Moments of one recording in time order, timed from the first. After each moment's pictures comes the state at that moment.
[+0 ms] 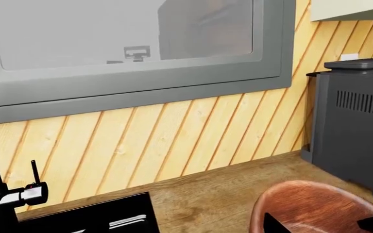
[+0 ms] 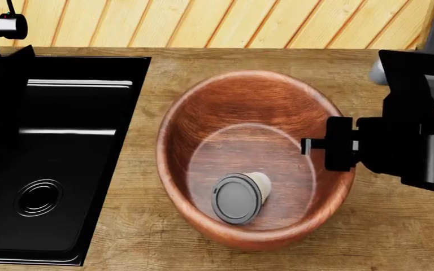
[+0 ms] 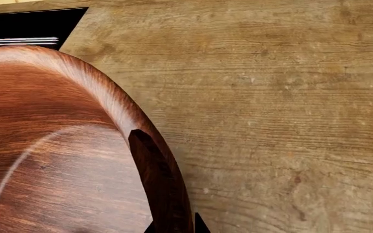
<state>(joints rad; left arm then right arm) -1.13 -0.87 0.38 0.52 -1.59 -0.85 -0.69 1.44 0.63 -0.91 0.67 1.33 1.01 0.03</state>
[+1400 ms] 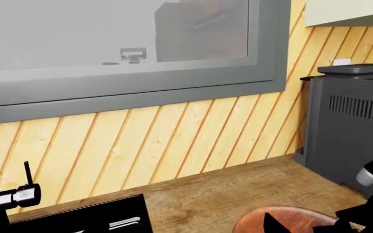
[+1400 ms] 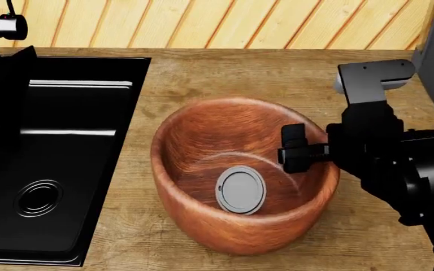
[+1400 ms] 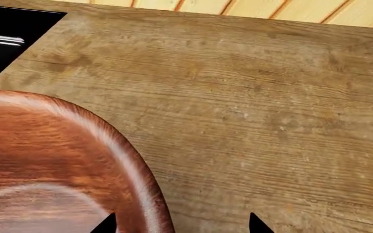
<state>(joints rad) -1.12 -0.87 0.37 0.53 -1.60 -0.83 -0.68 1.35 0.48 -0.99 0.80 1.09 0.72 -0.01</state>
